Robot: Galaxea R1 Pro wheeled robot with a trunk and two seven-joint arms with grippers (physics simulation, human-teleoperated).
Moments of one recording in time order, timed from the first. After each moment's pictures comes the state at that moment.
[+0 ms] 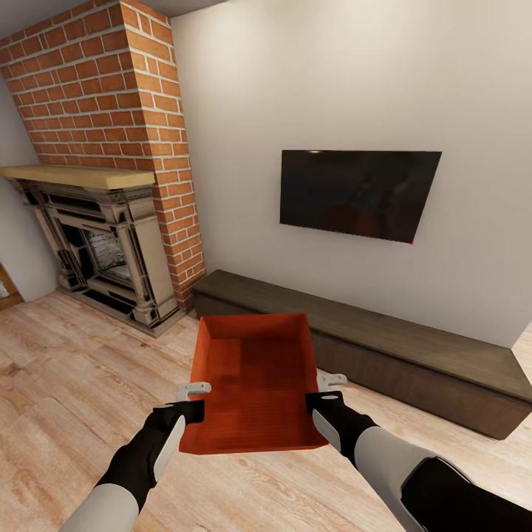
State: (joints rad) left arm -0.55 -0.04 -0.06 -0.80 0.13 0.51 0.15; right arm -0.86 0.13 0.59 -0.18 -0.51 0.16 -0.33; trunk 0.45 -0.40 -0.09
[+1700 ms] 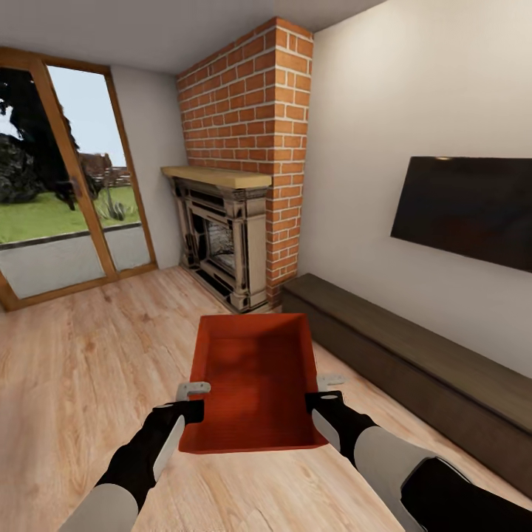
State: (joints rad) left arm -0.55 -0.04 -0.06 -0.80 0.13 0.51 0.15; right arm -0.86 0.13 0.59 -0.18 -0.52 0.16 -0.34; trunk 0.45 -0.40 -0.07
